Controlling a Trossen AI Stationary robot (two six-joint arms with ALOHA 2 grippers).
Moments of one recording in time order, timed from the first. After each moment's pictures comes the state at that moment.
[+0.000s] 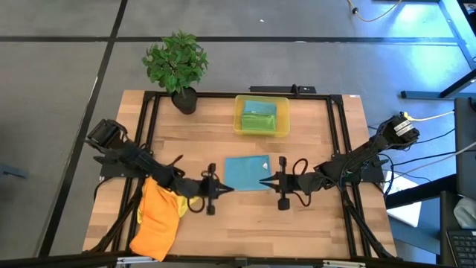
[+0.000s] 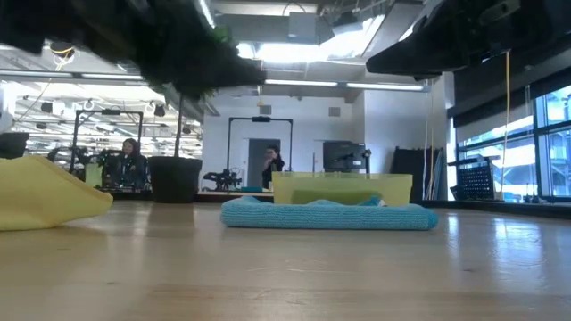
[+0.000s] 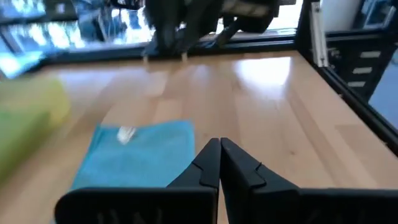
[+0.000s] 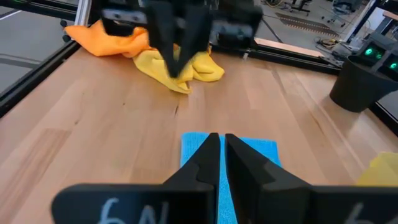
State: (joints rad) left arm -0.48 1.63 0.63 0.70 -0.53 -0.11; right arm 0.48 1.42 0.56 0.52 0.53 -0.03
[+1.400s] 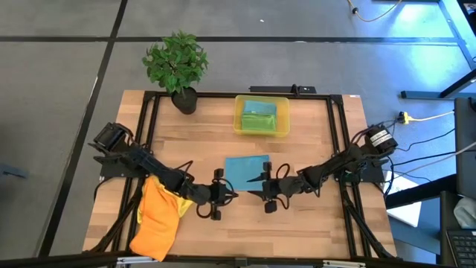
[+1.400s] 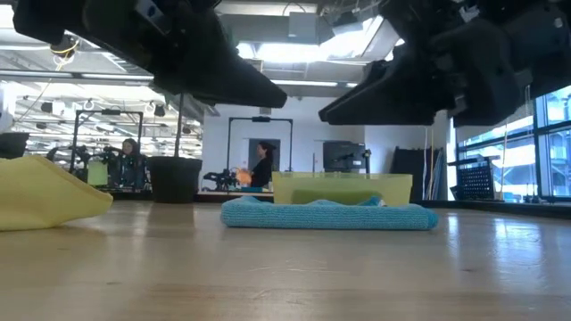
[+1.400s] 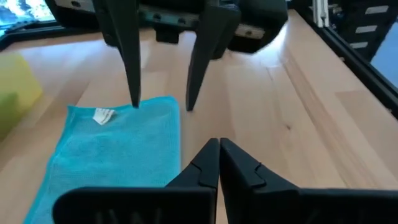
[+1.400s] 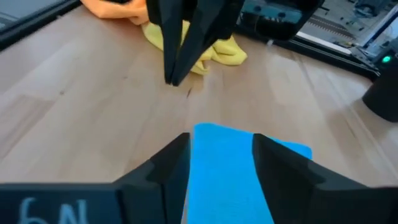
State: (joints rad) left arm -0.47 1.72 0.77 0.49 -0.47 -0.12; right arm 0.42 1.71 0.66 0.66 0.42 -0.14
